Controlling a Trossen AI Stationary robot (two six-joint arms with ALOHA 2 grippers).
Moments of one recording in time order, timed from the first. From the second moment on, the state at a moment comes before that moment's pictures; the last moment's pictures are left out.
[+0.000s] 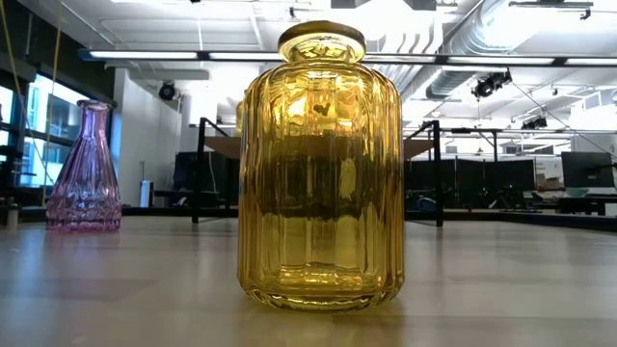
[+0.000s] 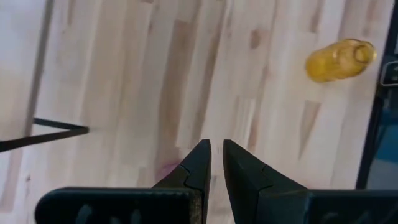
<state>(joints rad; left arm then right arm) -0.12 1.52 1.76 -1.46 -0.06 -0.29 0.25 1.64 1.88 -1.39 0.05 0.75</state>
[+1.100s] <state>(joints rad) -0.43 1.52 1.76 -1.57 -0.07 -0.30 0.43 1.93 1.88 -1.05 0.04 1.15</state>
